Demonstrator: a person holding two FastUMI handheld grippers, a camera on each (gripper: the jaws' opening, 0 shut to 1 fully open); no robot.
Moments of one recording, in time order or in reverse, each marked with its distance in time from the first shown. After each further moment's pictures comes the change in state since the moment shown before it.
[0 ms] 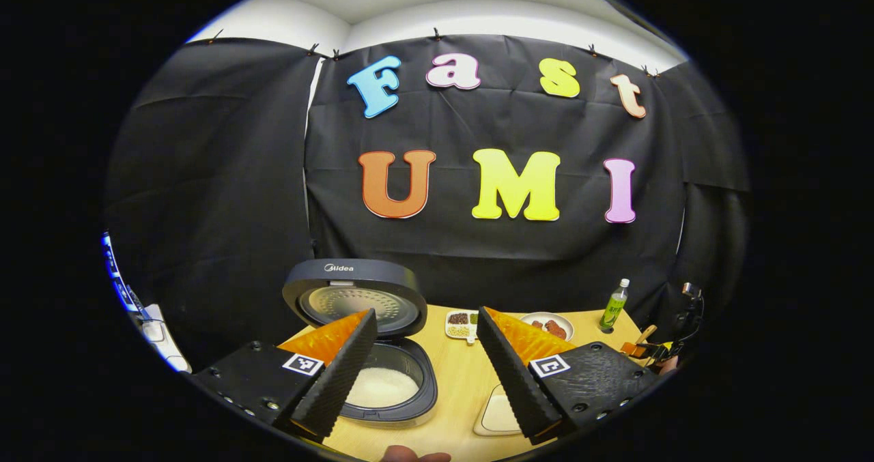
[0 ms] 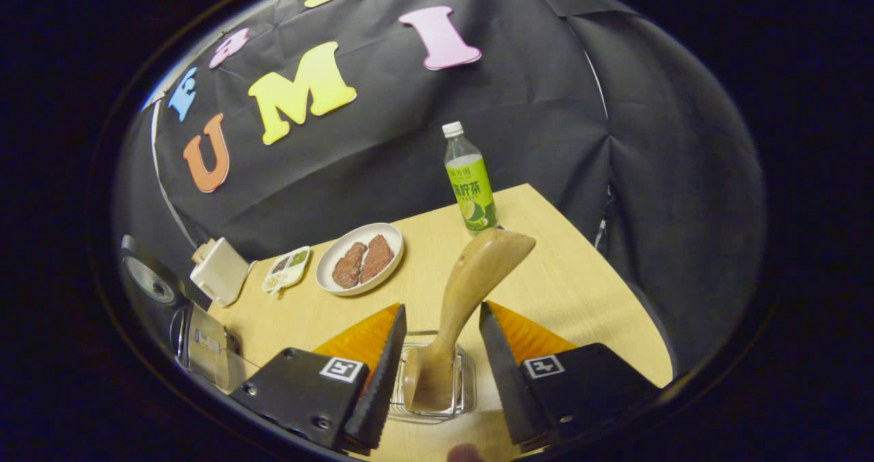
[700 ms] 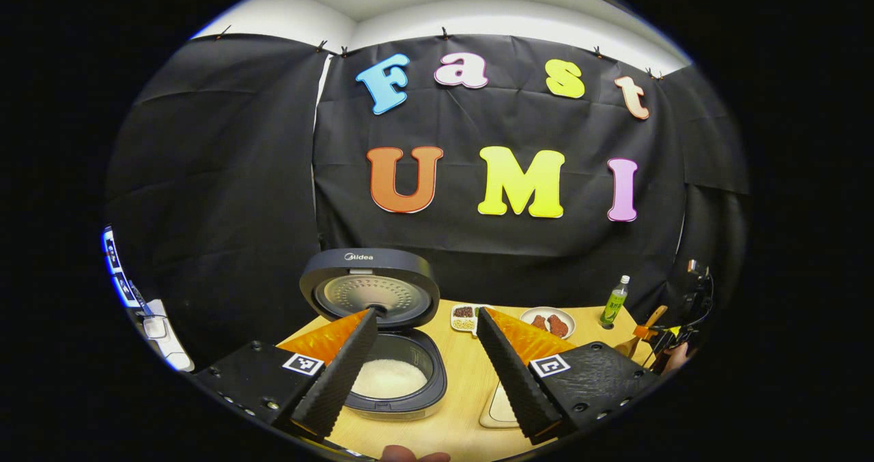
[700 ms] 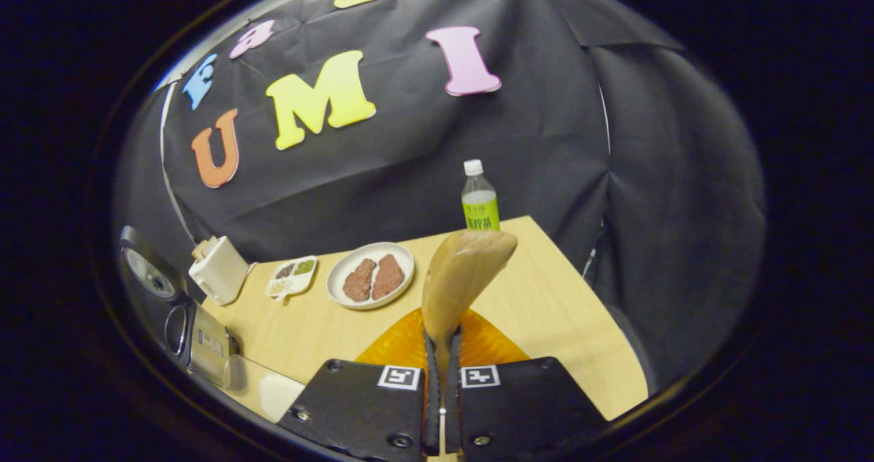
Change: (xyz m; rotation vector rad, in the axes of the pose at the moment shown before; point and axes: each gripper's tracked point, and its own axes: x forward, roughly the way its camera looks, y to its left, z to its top) left arm -0.022 0.018 -0.002 -0.014 -0.002 -0.005; right arm -0.062 0.044 0.052 -0.111 -0.112 -0.049
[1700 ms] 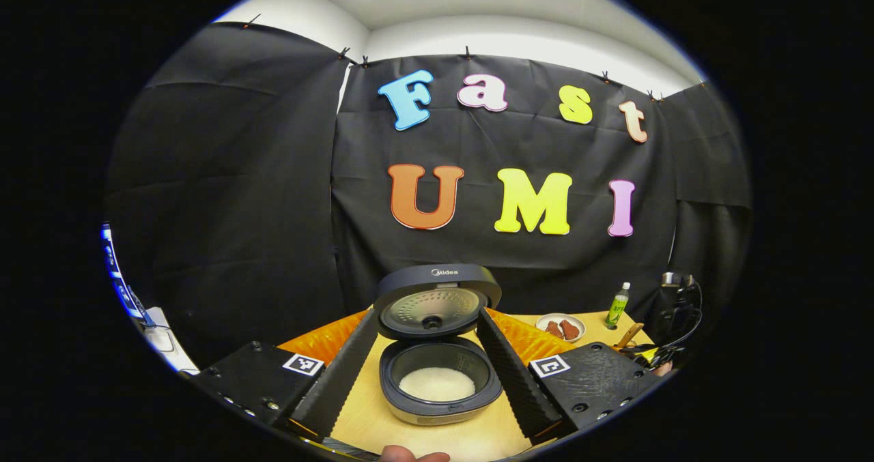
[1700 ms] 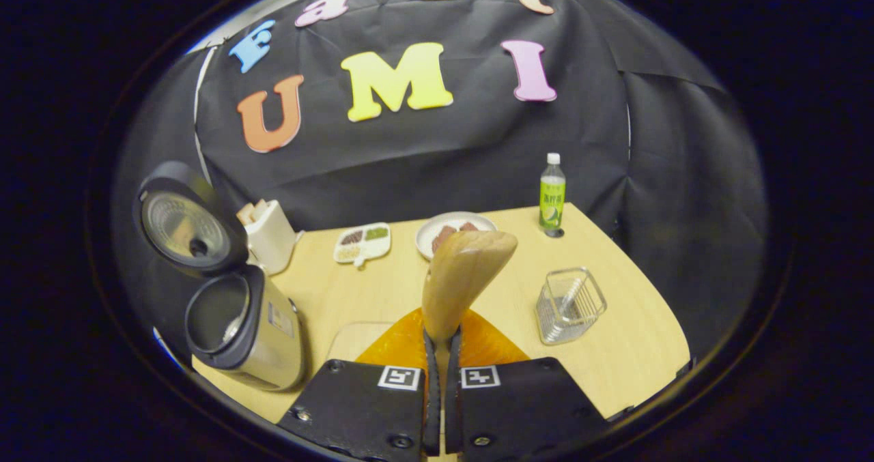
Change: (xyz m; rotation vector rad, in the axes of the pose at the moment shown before) left arm -0.030 0.123 0.009 -0.009 -0.042 -0.056; right arm -0.077 0.185 -0.116 -0.088 0.082 -0.034
